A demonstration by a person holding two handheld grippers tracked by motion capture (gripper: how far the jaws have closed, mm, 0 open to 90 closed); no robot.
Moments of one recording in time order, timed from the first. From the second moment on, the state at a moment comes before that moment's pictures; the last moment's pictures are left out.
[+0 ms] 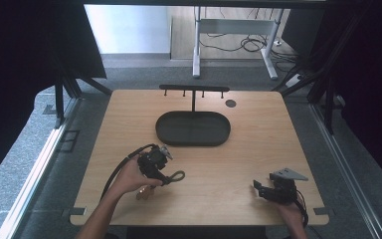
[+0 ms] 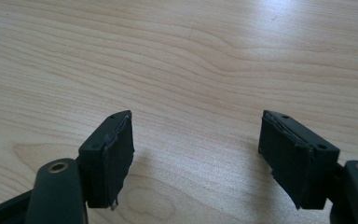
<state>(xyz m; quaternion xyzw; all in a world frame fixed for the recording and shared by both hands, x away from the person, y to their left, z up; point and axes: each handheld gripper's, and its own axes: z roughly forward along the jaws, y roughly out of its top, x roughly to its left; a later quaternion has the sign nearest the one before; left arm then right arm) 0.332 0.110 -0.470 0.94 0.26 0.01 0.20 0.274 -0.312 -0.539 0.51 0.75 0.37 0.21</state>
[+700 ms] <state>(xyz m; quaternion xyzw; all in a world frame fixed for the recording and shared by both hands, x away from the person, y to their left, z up) 0.341 0.113 -0.474 0.95 0.26 0.00 0.19 0.275 -0.311 -0.539 0.51 0.75 0.36 0.21</state>
